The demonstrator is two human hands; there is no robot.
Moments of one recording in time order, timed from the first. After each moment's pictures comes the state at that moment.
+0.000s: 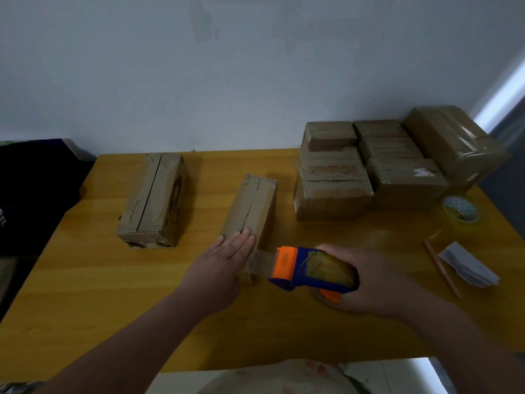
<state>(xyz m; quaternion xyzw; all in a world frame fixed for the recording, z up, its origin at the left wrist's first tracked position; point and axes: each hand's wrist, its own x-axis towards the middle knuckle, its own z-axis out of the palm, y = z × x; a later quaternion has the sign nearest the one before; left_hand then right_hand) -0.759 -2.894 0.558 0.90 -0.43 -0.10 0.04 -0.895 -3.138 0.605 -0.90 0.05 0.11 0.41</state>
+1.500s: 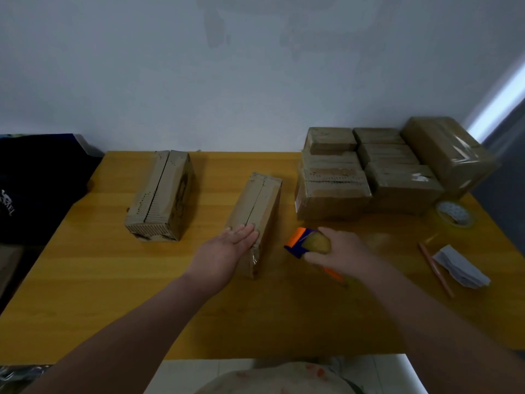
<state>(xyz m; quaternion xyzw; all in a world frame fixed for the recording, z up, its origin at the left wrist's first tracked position) -0.750 -2.892 0.544 0.88 -0.46 0.02 0.08 -0.848 -3.132 0.570 -0.93 0.23 0.18 0.22</state>
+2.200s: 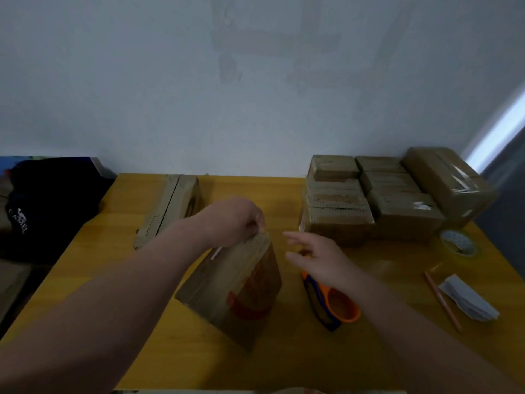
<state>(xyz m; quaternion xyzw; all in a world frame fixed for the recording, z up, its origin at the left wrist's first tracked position) -0.705 -2.926 0.675 0.88 -0.44 -0.13 0.10 -0.824 -3.098 0.606 -0.91 0.11 0.05 0.40</state>
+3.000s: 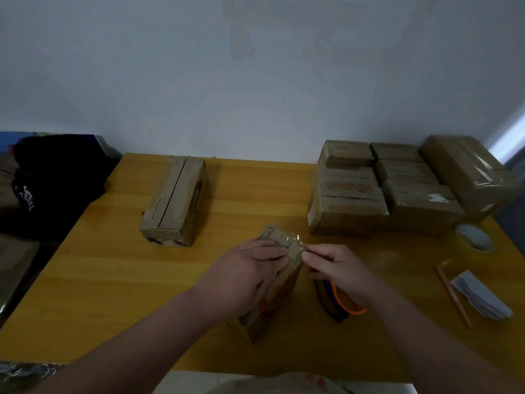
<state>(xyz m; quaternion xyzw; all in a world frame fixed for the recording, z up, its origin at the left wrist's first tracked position) -0.768 -2.887 0.589 0.81 -0.55 0.02 0.21 -0.841 -3.105 0.577 -0.76 0.13 0.09 0.63</state>
